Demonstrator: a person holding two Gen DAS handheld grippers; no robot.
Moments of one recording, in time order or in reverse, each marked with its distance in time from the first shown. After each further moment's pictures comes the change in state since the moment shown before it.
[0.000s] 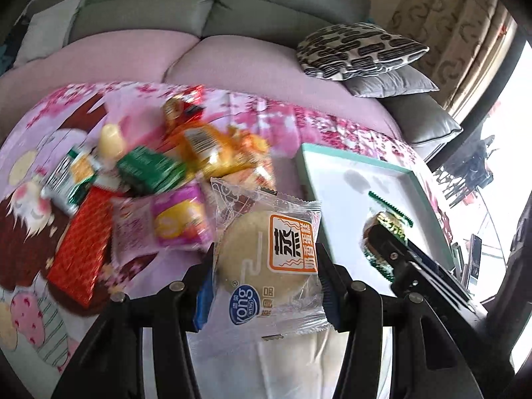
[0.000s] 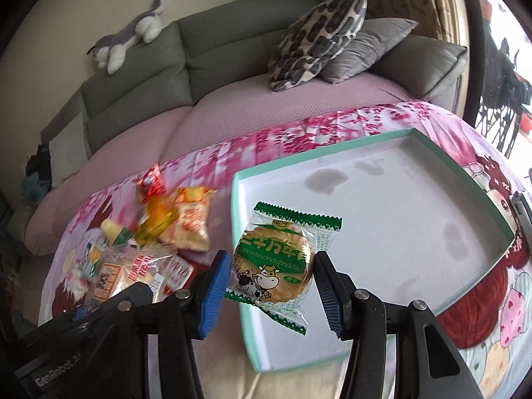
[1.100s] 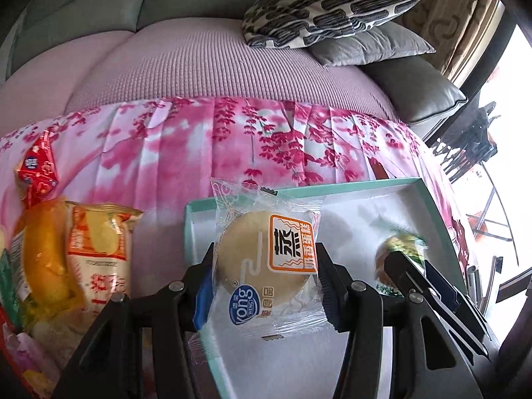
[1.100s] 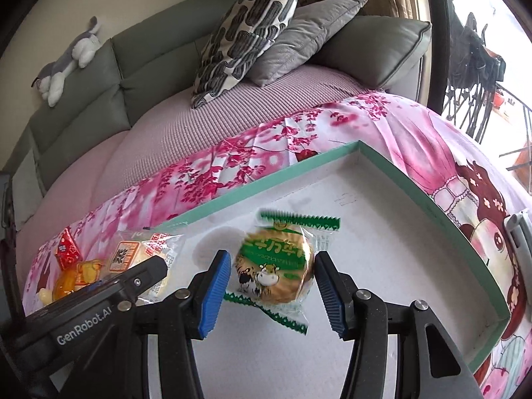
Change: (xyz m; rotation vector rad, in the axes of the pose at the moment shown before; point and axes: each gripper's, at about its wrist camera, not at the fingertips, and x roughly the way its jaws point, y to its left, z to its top) left arm 0.140 -0.093 0.077 0.123 0.112 -0.027; right arm 0.068 -0.092 0.061 0.115 0.012 -0.138
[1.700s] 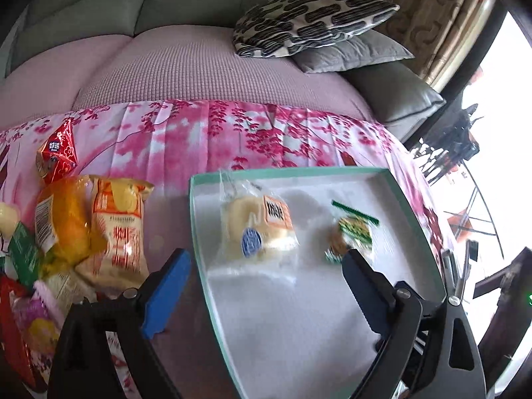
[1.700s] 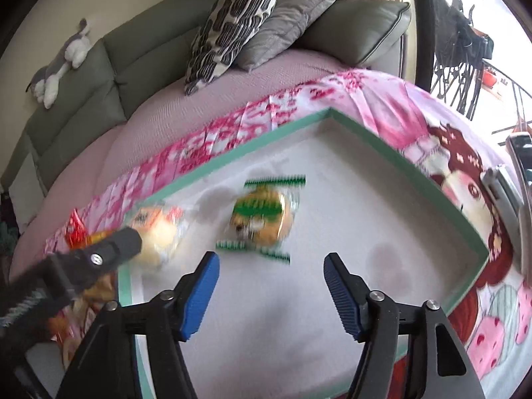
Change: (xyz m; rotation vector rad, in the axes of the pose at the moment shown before) left arm -0.052 -0.002 -0.029 0.014 -0.030 -0.056; right arm -0.034 -0.013 -0.036 0.038 0.080 -0.007
